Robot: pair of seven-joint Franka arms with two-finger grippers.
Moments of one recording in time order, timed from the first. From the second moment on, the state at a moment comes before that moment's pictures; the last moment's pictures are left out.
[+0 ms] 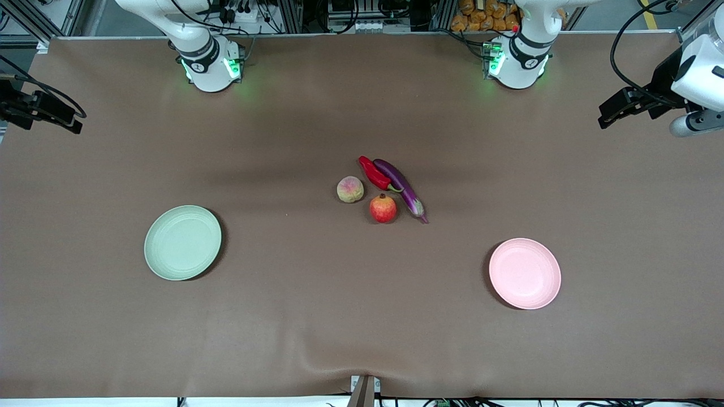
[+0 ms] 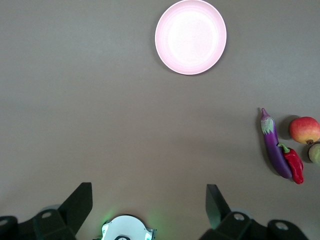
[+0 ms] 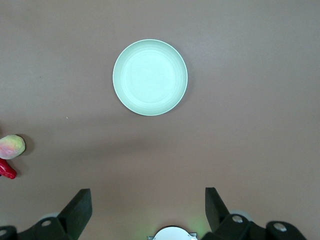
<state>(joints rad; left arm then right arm) 0.06 -0.08 -0.18 -1.59 0.00 1.43 -0.30 0.00 -0.04 -0.05 -1.53 0.02 1.40 0.07</state>
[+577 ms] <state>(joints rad) 0.06 -0.08 -0.19 -1.61 0.00 1.42 -0.30 0.00 -0.04 -0.05 -1.53 0.02 1.40 0.07</state>
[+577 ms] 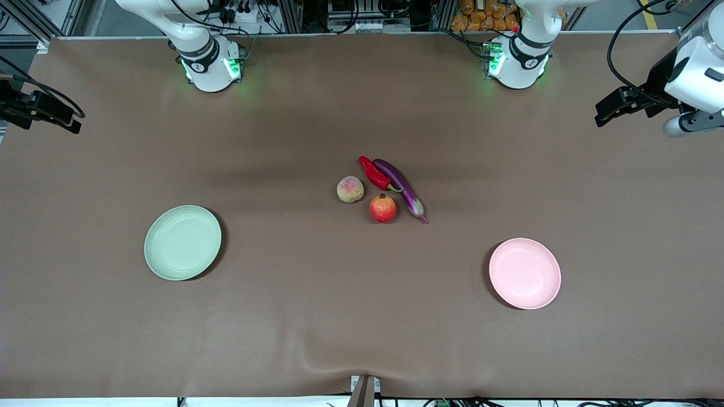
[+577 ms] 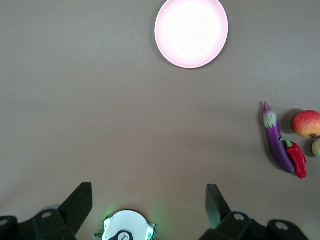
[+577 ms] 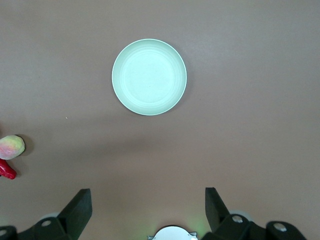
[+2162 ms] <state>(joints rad) -0.24 0.60 -0.43 -1.80 0.06 2.24 -1.39 0.00 -0.04 -0.06 -1.52 0.02 1.39 0.07</state>
